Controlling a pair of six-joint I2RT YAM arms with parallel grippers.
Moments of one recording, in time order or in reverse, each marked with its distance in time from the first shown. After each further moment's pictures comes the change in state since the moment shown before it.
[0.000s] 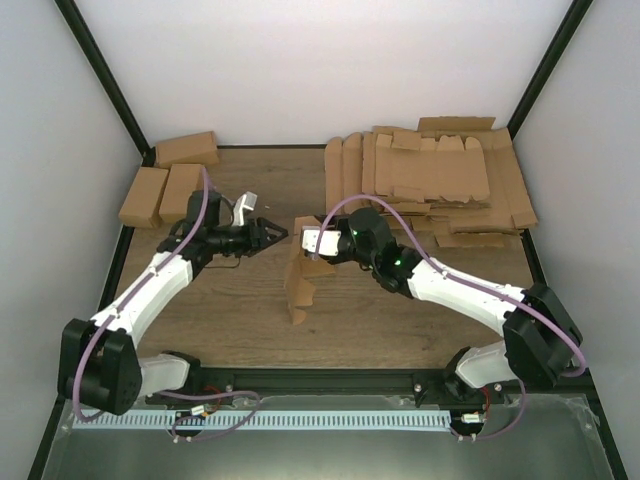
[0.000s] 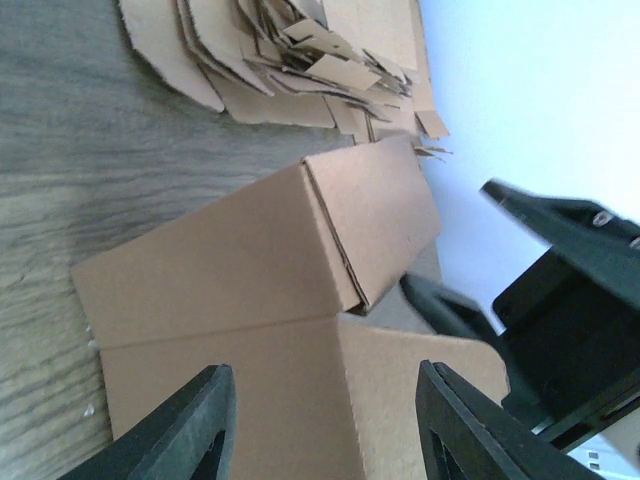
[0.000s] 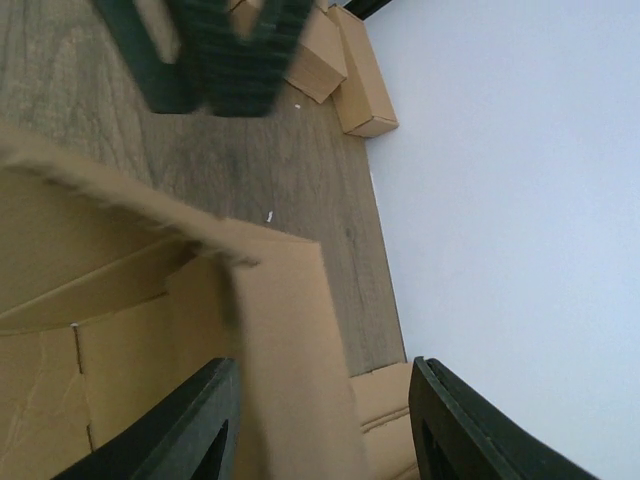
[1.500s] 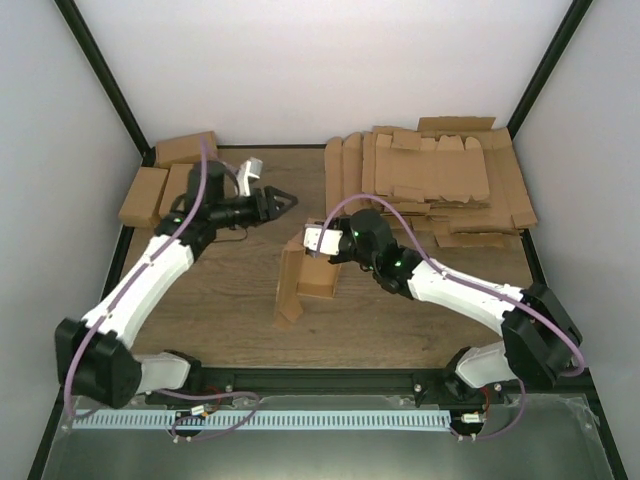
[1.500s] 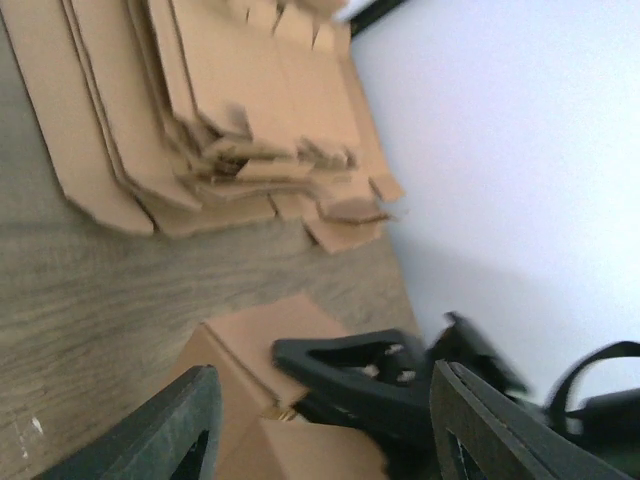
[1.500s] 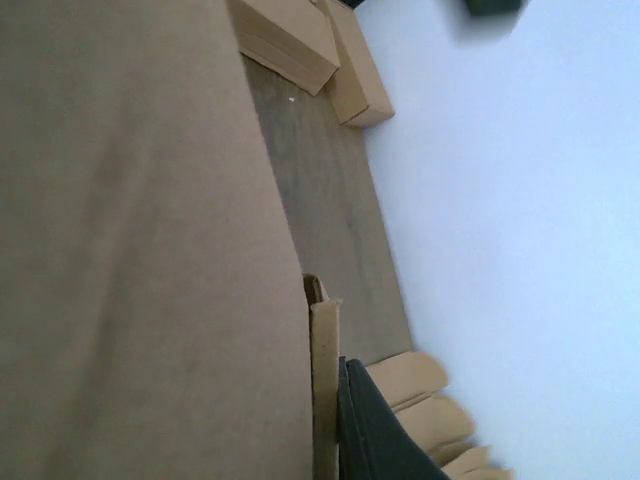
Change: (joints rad) left arm -0.078 0.100 0.241 0.017 -0.074 -0.051; right arm -0.006 0.010 -0.038 0.063 0.011 0.000
